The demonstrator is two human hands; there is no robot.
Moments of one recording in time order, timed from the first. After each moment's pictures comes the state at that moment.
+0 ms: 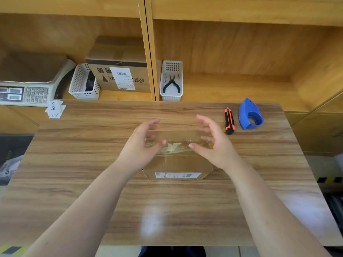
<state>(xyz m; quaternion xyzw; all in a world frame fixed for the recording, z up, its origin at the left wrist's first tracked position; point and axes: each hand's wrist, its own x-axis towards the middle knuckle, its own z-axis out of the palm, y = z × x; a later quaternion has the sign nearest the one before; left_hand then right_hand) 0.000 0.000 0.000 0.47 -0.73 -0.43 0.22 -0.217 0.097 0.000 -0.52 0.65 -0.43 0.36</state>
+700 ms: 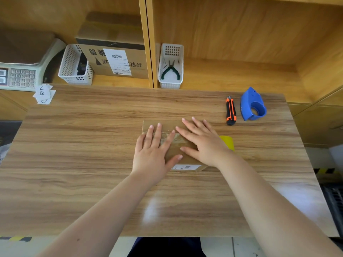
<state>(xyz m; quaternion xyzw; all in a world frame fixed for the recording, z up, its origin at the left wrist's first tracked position) -0.020 0.038 -0.062 0.45 -0.89 -0.09 -0.05 -0.220 0.074 -0.051 -0.72 0.67 0.00 0.18</state>
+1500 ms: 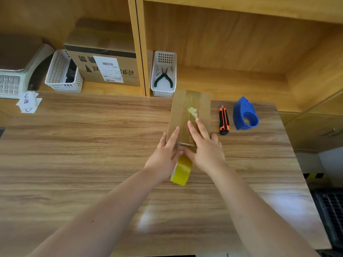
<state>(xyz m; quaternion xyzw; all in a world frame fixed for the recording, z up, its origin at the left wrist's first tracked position) -0.078 0.006 -0.075 0.44 -0.77 -0.46 0.03 -0.234 0.062 -0.063 -0.56 0.81 -0.04 0.18</state>
